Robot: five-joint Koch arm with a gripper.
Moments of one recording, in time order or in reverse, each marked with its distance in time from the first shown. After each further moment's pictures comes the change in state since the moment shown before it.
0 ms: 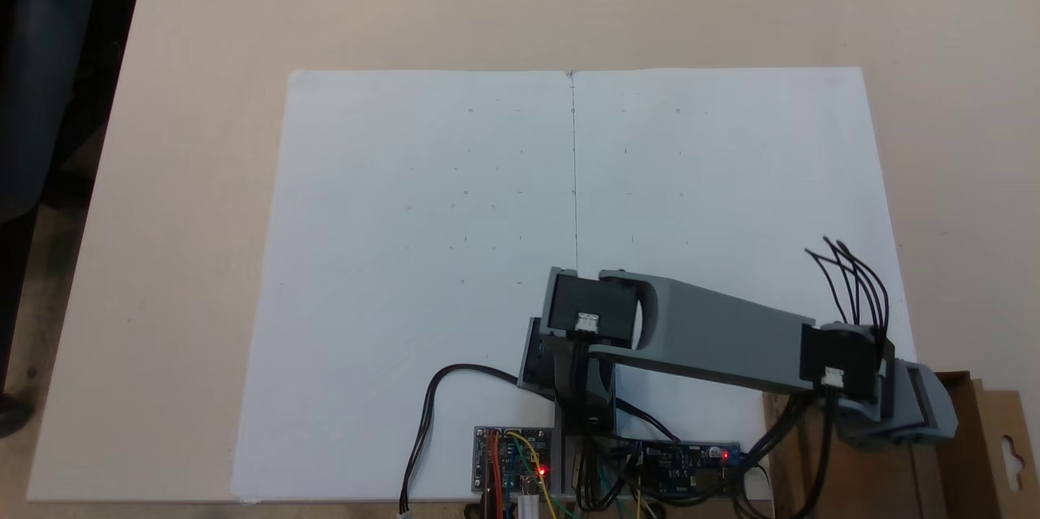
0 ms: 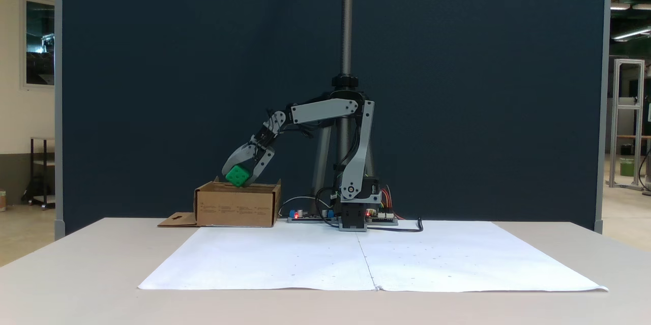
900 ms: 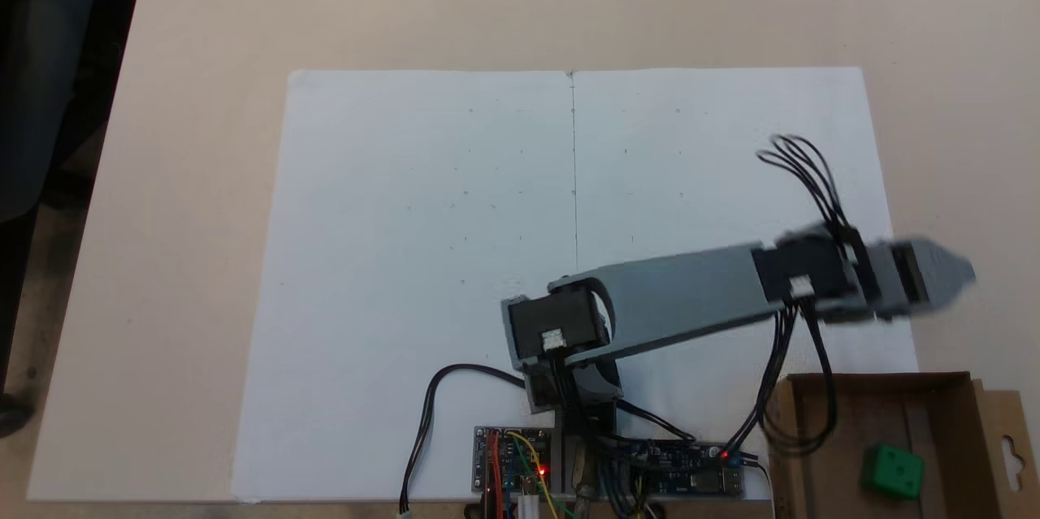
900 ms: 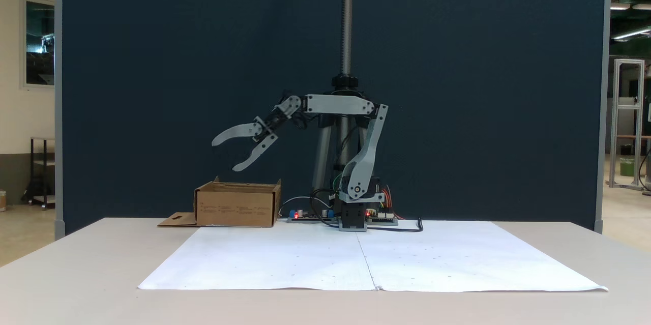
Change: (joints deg) arm -25.3 10.6 -2.8 2.9 21.5
